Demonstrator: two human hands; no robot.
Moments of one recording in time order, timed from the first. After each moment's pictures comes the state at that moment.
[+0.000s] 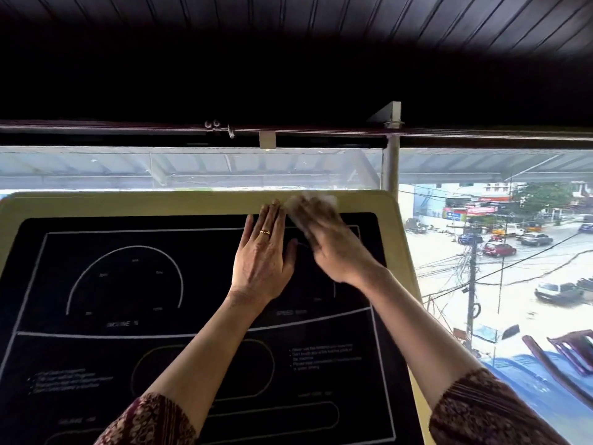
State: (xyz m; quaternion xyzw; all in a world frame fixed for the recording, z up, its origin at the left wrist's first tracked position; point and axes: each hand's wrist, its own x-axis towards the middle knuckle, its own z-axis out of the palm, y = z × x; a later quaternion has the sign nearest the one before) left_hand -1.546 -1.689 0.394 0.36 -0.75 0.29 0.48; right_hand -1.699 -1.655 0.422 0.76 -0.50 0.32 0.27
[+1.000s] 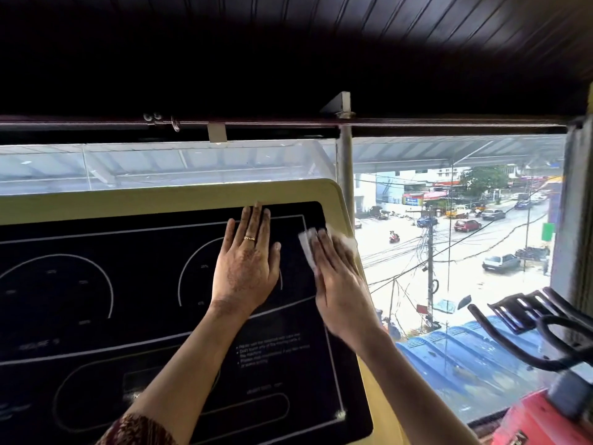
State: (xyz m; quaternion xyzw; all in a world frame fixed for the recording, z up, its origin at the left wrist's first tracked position) left_hand -1.596 -1.675 0.374 0.36 -0.76 0.30 0.44; right_hand -1.746 -1.603 0.332 0.64 -0.58 0.43 0.27
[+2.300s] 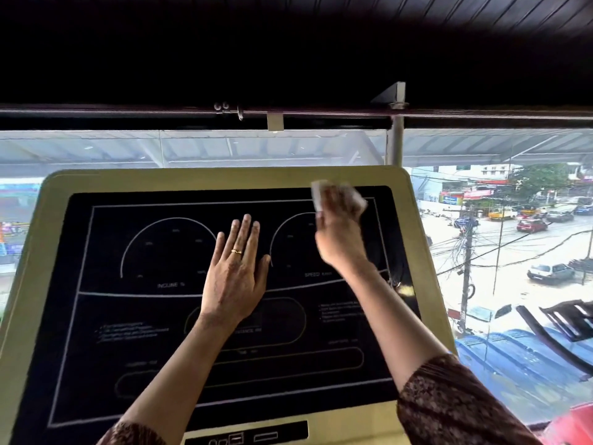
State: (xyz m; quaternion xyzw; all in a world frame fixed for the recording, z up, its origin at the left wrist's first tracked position) left_hand -1.453 -1.670 0.330 0.39 -0.75 0.27 0.45; right_hand -1.635 -1.644 0.390 0.62 -0.60 0.48 0.16
